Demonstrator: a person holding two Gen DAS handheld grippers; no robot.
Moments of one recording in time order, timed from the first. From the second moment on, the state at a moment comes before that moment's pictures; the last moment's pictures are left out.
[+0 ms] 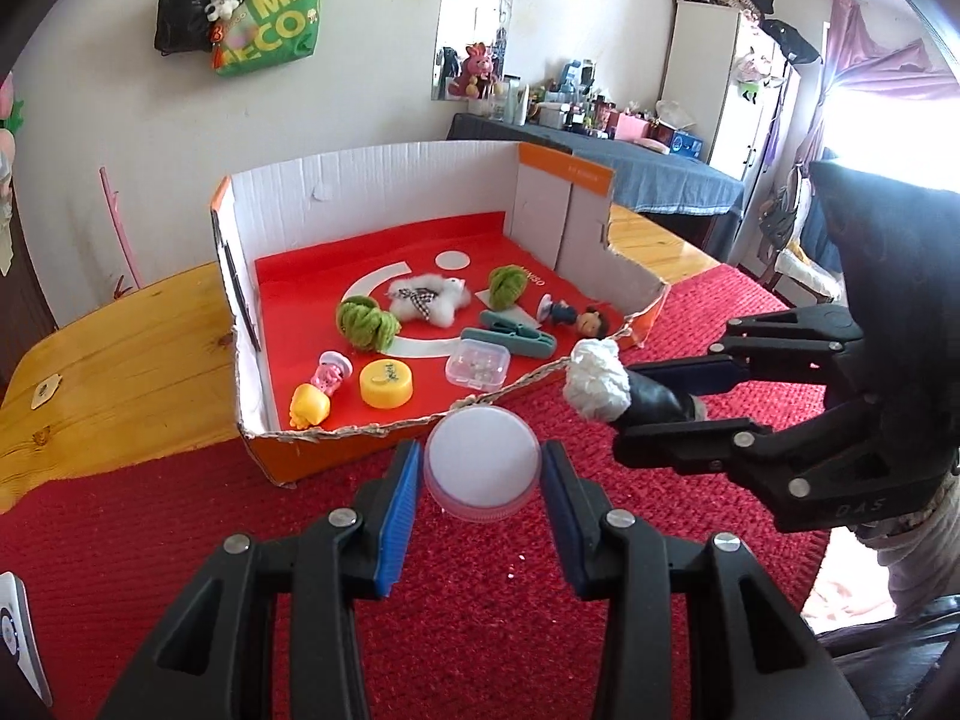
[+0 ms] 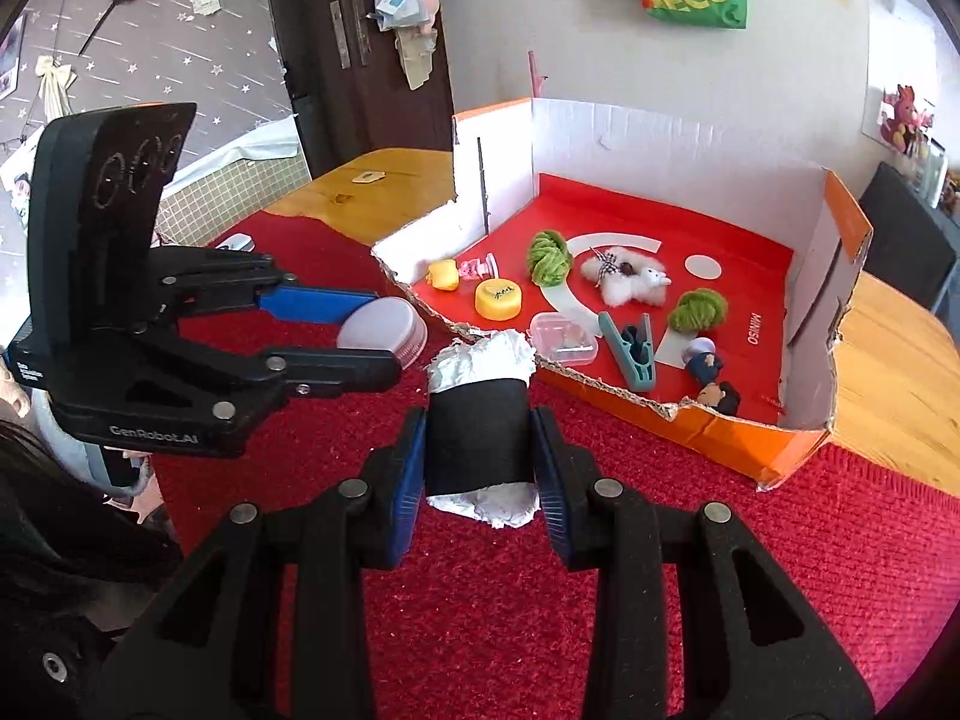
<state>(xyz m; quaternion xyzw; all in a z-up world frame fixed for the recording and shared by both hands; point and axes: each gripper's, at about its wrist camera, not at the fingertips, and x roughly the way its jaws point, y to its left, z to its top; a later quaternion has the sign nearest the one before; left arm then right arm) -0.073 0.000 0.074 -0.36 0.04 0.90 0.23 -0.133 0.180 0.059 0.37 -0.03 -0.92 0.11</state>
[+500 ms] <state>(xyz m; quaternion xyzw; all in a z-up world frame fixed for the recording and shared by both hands) -0.079 0.000 0.087 -0.35 0.03 0.91 0.22 -0.137 0.186 0.071 0.37 -0.04 -0.92 0.09</state>
